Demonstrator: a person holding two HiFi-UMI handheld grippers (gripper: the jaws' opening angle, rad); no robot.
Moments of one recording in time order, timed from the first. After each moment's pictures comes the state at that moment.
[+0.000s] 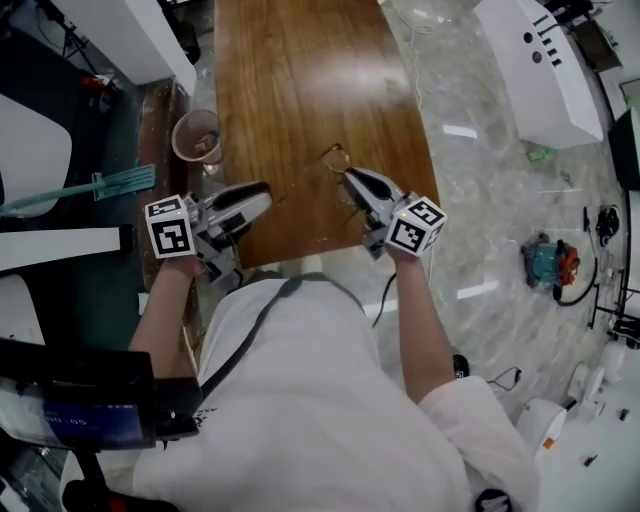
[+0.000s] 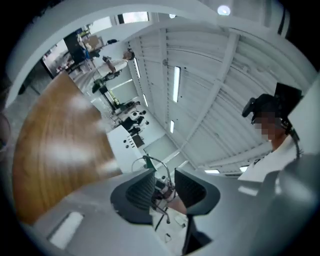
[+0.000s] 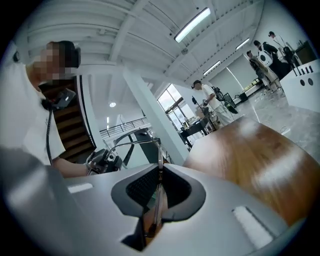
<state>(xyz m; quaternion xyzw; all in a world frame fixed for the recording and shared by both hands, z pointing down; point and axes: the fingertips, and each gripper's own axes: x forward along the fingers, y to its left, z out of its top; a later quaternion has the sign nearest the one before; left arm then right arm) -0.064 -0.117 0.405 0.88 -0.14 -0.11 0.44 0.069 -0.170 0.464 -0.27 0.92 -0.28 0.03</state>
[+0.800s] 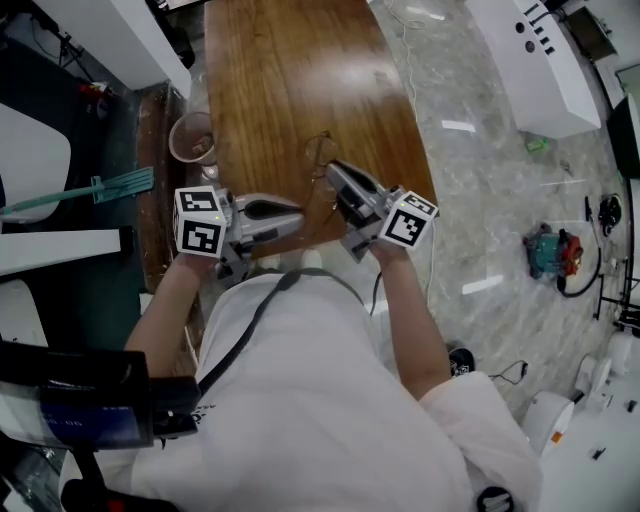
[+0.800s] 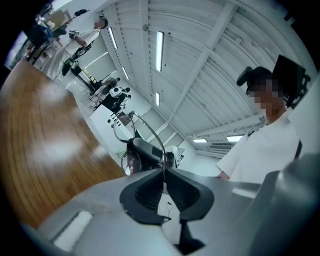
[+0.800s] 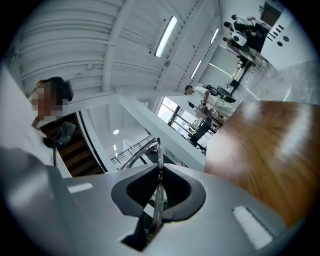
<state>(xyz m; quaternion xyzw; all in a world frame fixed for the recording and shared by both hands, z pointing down) 0.011 -0.066 0.417 0.92 -0.01 0.02 0.38 0.049 -0.156 0.426 -0.23 0.88 -0.37 0.16</state>
